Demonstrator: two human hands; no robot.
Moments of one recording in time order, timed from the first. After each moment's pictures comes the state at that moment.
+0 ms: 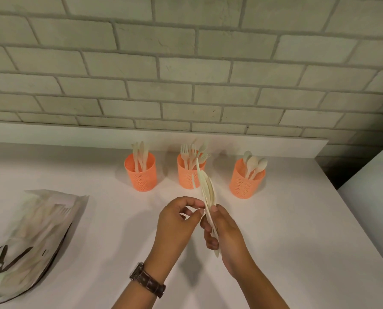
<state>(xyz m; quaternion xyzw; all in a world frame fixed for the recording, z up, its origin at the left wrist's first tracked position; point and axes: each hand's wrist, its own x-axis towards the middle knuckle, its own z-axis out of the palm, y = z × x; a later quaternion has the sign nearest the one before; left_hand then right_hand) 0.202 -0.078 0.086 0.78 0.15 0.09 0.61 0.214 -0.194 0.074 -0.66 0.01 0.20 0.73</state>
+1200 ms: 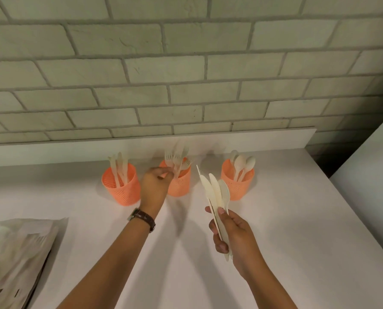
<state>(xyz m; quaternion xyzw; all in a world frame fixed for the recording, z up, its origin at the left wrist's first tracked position) 0.343 -0.042 0.050 0.83 0.16 0.13 0.51 0.249 -0.231 0.060 -0.61 0.09 0.16 0.77</state>
